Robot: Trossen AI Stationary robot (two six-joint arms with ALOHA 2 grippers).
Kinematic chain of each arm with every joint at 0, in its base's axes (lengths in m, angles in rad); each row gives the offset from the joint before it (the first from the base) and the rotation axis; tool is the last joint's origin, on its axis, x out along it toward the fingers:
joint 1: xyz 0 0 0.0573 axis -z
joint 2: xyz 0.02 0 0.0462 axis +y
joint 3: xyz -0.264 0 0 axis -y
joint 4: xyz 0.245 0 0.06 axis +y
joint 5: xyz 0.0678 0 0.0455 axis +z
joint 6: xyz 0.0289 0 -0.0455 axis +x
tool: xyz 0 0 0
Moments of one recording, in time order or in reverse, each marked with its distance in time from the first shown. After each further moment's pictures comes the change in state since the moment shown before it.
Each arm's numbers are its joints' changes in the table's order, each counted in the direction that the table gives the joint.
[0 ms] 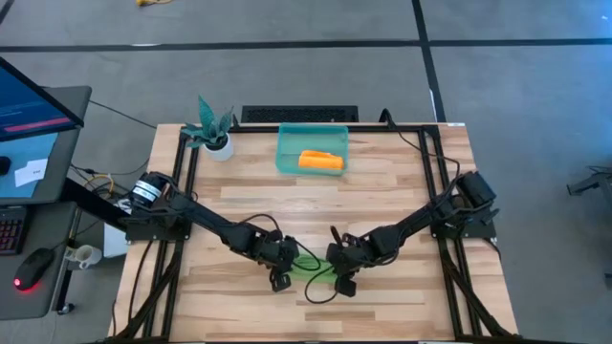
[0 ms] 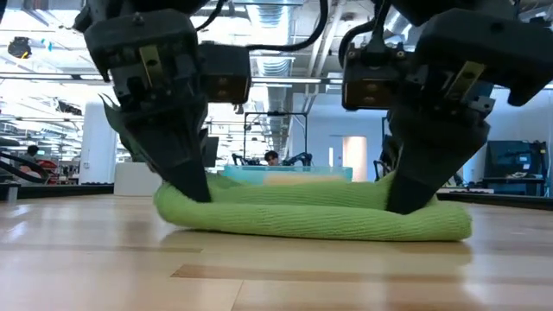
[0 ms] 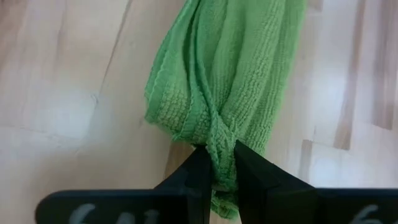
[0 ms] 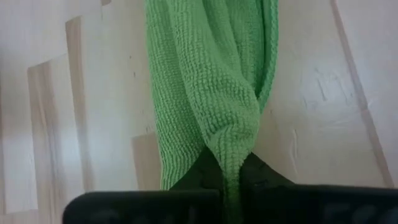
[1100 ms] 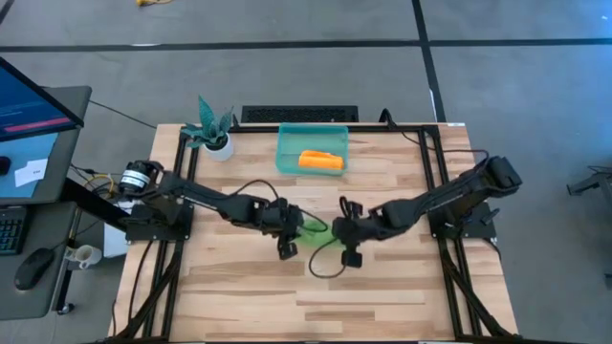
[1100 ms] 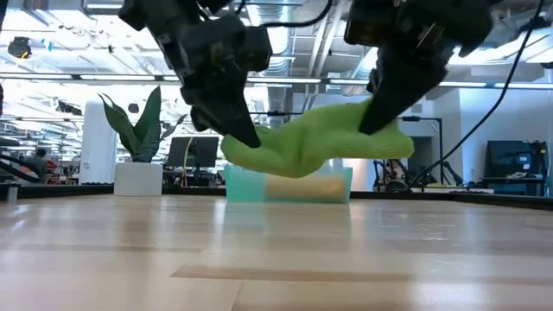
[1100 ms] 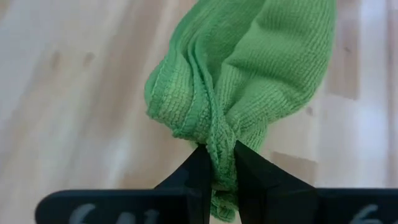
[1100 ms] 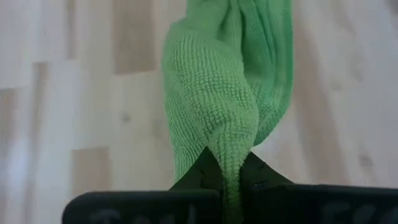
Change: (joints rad) left arm -0.186 -0.136 0.034 0.069 0.082 0.234; right arm 0.104 -0.264 0.002 0.206 -0.183 -0.280
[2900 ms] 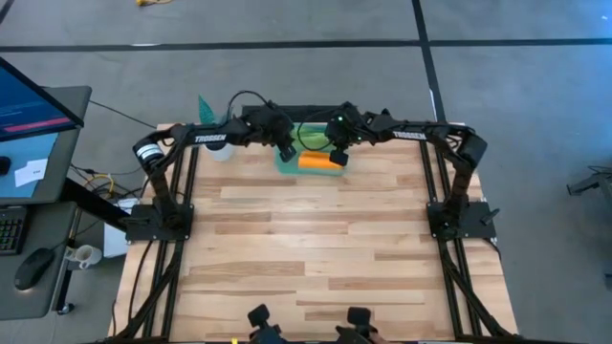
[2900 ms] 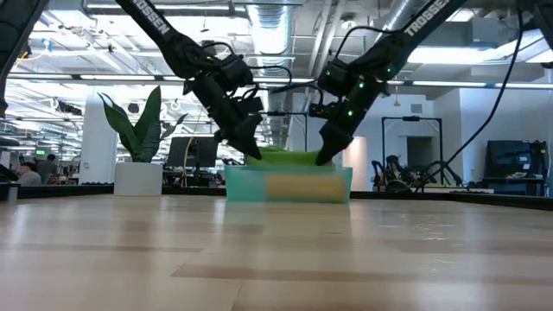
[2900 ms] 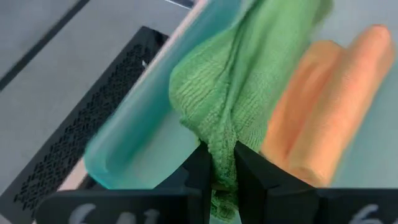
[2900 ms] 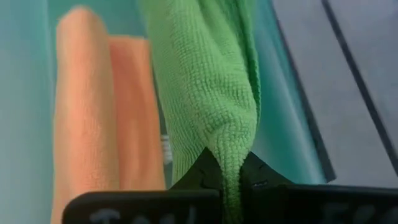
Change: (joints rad) left arm -0.827 0.113 0.138 -0.111 -0.145 0.569; right arm 0.946 0.238 0.229 -0.098 0.199 -0.814
